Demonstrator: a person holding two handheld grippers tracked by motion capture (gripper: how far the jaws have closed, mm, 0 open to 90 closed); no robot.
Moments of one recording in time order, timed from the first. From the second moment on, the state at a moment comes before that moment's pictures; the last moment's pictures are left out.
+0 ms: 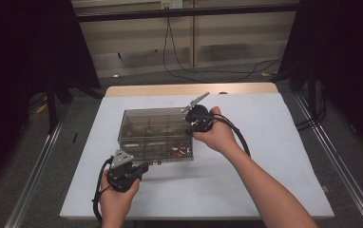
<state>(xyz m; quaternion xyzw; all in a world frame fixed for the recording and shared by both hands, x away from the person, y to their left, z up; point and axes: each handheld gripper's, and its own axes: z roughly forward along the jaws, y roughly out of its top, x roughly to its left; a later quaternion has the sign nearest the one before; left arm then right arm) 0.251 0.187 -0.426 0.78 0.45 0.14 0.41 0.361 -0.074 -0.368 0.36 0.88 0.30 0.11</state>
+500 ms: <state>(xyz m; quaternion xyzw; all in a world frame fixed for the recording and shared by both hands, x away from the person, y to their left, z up) 0.257 0.185 -0.428 0.78 0.45 0.15 0.41 0.361 -0.074 -0.368 0.35 0.88 0.30 0.11</state>
